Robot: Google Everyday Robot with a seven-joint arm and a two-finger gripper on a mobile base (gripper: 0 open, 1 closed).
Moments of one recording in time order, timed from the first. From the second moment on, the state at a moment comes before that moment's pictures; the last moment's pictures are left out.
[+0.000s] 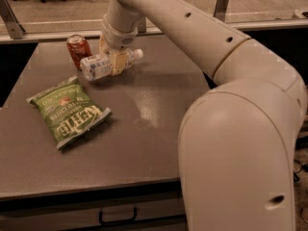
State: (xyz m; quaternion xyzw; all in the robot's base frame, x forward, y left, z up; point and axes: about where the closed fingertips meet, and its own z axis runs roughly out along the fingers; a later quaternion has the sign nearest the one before) arm 0.702 0.131 0.866 -0.87 0.43 -0.01 0.23
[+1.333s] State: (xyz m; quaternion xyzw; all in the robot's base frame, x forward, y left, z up) arm 0.687 0.083 0.881 -0.87 0.44 -0.01 0.22
